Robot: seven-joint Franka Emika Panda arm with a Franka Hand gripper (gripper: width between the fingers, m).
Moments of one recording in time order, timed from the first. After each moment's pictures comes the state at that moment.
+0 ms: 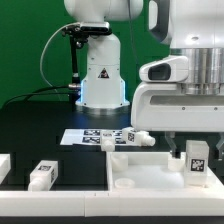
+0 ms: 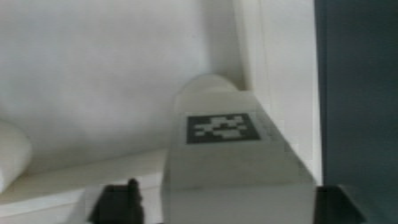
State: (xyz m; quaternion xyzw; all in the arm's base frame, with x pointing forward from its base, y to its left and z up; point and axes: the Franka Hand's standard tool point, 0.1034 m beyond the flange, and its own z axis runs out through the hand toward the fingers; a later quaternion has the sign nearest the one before) arm 0.645 0.109 0.075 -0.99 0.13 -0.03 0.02
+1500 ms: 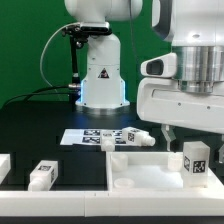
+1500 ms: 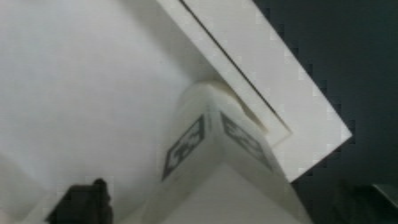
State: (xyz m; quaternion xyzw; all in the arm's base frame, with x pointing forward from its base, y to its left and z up) arm 0.641 0.108 0.077 -0.94 0.34 -0.02 0.02
